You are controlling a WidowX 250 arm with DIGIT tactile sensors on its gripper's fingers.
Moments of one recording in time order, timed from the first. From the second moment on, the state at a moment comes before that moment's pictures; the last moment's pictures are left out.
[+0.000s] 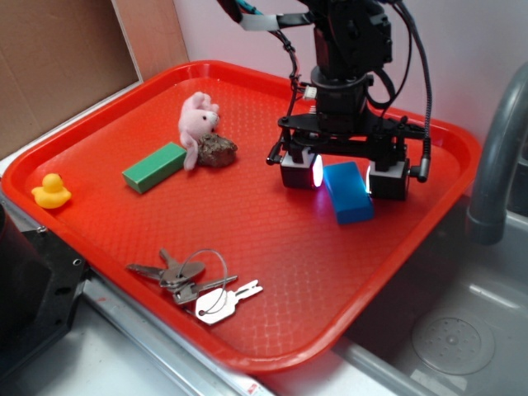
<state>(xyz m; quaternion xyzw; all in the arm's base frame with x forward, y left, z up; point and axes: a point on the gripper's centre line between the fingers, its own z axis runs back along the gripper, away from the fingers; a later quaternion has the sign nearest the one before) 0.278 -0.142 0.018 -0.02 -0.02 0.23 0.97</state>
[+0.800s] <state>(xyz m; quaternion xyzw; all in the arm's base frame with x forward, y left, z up) 0.238 -0.097 0.090 -0.08 -0.08 0.07 0.99</state>
